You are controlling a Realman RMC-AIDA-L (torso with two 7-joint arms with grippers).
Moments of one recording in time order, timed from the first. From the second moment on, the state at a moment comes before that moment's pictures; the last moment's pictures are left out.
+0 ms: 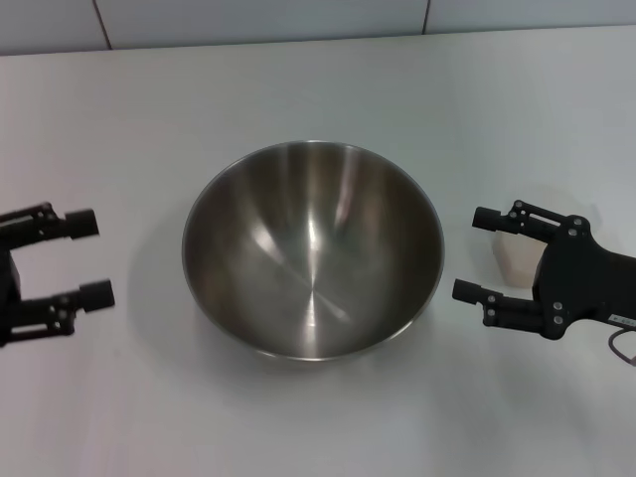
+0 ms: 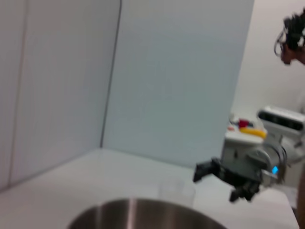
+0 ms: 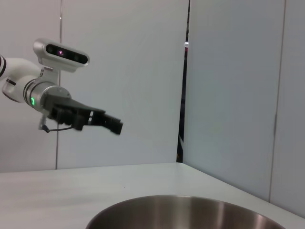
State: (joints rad) left arm -0.35 -1.92 0.68 0.71 1.84 1.95 -1.26; right arm 0.41 2.08 -0.24 -0.45 -2.18 -1.82 0.69
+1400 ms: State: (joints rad) left arm -0.39 -1.98 0.68 0.81 1.98 1.94 -1.17; right arm 0.16 2.09 0.30 -0.27 -2.16 -1.63 0.52
